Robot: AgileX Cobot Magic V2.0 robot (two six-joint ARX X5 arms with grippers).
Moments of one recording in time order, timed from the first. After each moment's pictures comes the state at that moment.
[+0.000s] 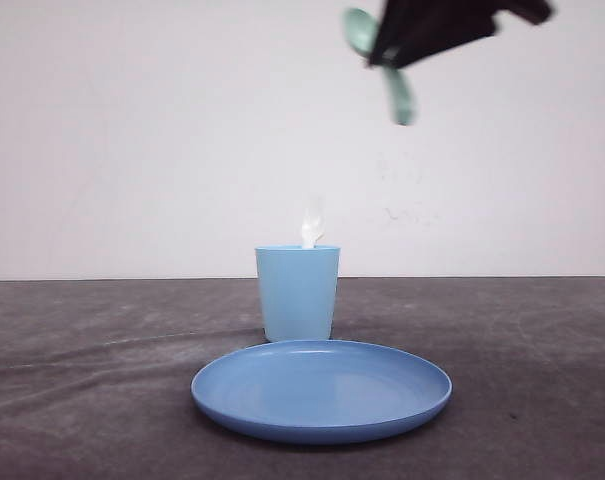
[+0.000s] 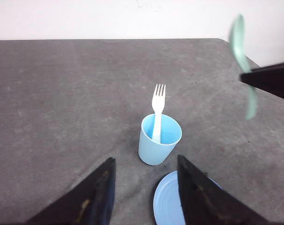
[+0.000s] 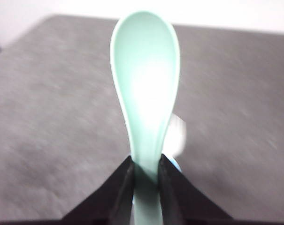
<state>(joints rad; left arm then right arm) -0.72 0.60 0.82 -0.54 -0.18 -0.28 0.72 1.21 0.97 -0.14 0.08 0.30</state>
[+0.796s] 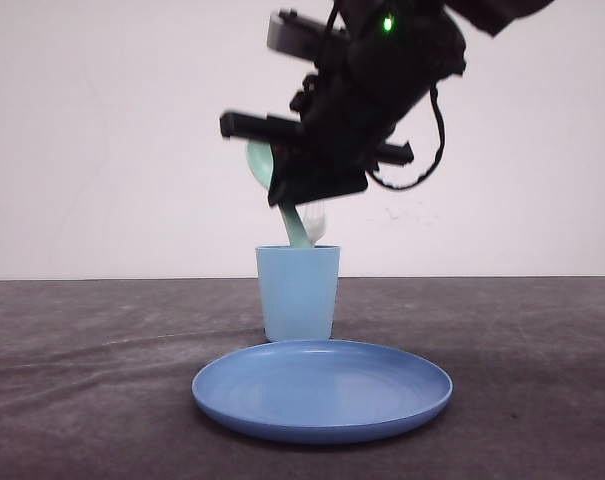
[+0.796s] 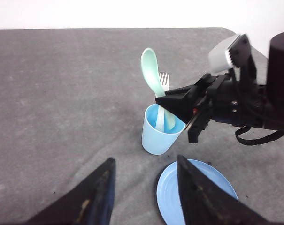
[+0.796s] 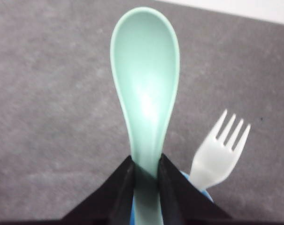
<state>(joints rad) -0.72 0.60 0.82 -0.59 -0.18 -0.28 0.74 1.68 0.97 0.28 0.13 0.18</state>
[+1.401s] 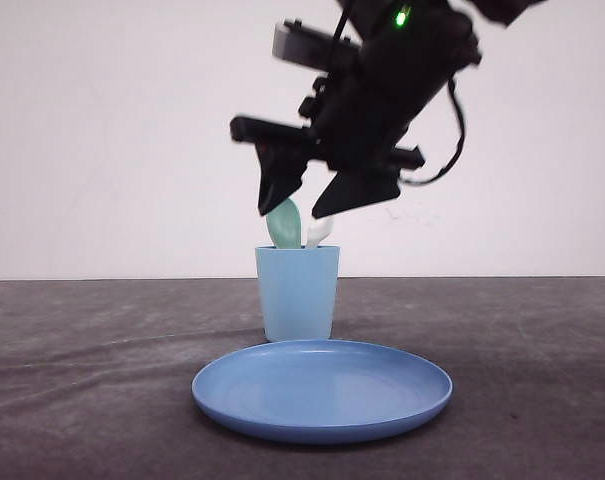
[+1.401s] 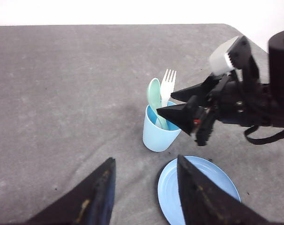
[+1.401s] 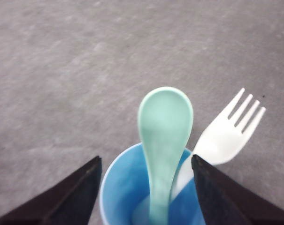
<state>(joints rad) -0.72 0.60 0.82 -0.60 -0.18 -0.28 0.74 1.61 0.97 0.14 0.10 0.19</state>
